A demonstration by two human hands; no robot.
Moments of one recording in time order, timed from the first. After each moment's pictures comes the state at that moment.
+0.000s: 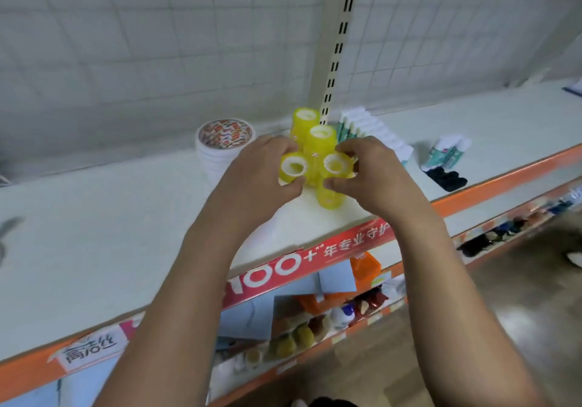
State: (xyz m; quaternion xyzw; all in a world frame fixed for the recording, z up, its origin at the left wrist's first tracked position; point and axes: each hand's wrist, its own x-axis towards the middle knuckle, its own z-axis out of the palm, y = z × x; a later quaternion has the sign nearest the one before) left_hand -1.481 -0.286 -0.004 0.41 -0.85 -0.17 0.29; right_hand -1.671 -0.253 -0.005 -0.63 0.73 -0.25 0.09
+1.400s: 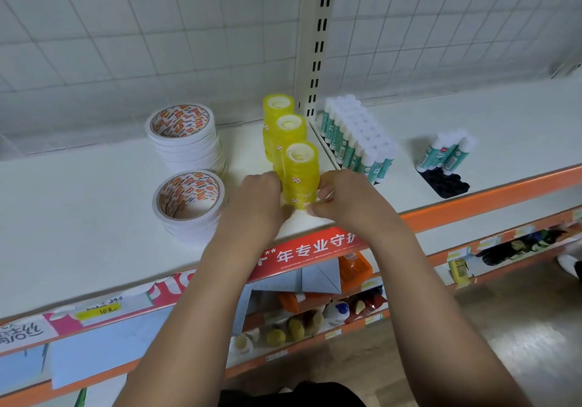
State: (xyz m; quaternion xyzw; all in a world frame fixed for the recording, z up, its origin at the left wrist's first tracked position) left_hand -1.567 -0.278 -0.053 0.60 -0.77 -0.18 0.14; right_hand -1.733 -0.266 -0.061 -0.67 0.67 -0.21 0.24
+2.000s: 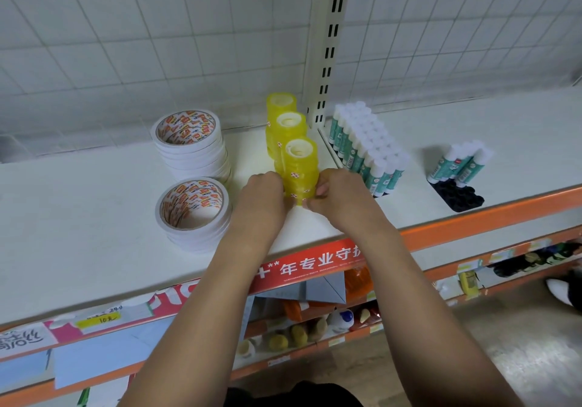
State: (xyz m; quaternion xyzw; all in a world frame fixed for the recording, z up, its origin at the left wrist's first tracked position) left_hand -1.572 -0.311 -0.074 0.62 -0.74 -0.18 0.16; right_hand -1.719 -0.294 -0.070 -0.67 0.67 -0.23 0.22
